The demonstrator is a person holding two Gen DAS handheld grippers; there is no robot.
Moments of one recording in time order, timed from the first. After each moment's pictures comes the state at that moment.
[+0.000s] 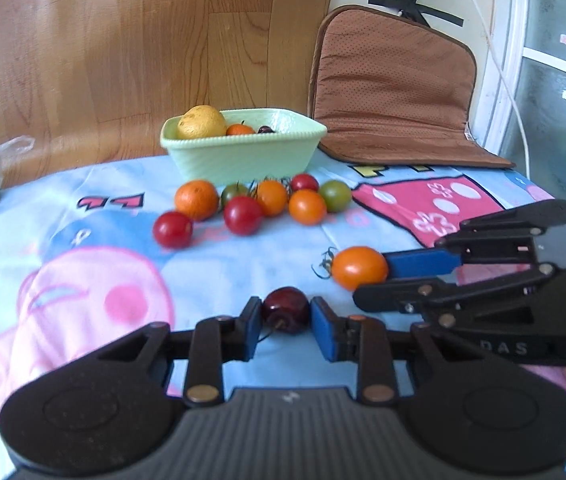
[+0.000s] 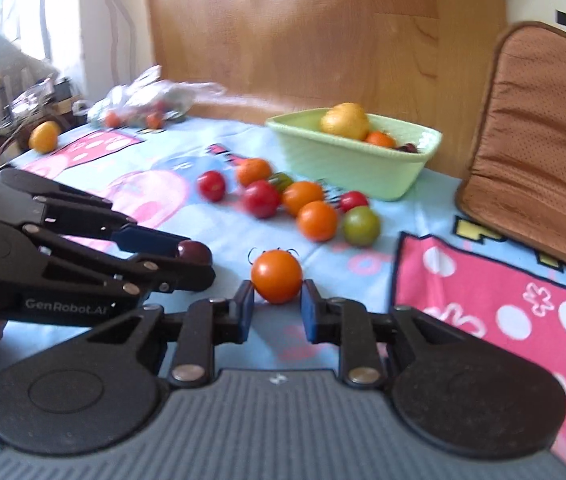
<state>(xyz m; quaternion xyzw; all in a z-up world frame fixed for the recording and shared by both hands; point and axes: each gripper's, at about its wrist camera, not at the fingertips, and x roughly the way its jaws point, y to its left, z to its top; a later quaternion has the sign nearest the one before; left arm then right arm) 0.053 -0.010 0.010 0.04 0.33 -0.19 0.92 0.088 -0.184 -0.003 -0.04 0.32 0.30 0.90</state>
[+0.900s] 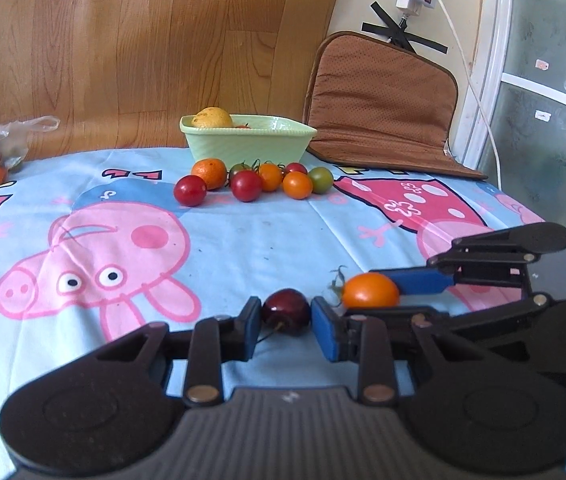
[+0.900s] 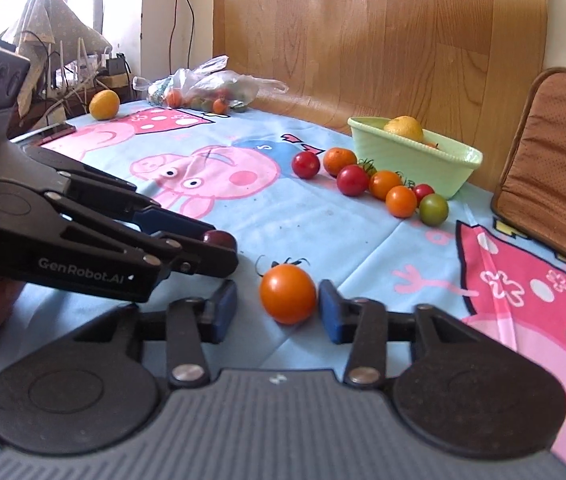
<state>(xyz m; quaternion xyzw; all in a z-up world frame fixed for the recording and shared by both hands) -0.006 0.017 0.005 0.00 0.30 -0.20 0.93 0.016 -0.154 -0.002 -0.08 0.29 0.32 0.90</state>
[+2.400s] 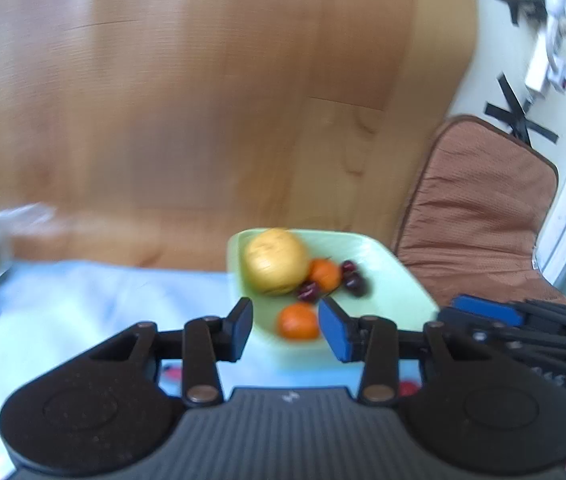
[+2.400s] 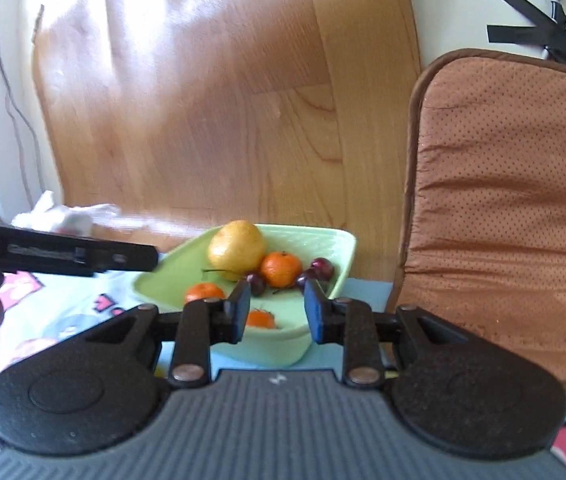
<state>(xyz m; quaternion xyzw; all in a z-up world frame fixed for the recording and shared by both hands) 0.205 0.033 0.072 -0.05 0.29 -0.13 0.95 0.210 -0.212 0.024 0.06 0.25 0.20 0.95</state>
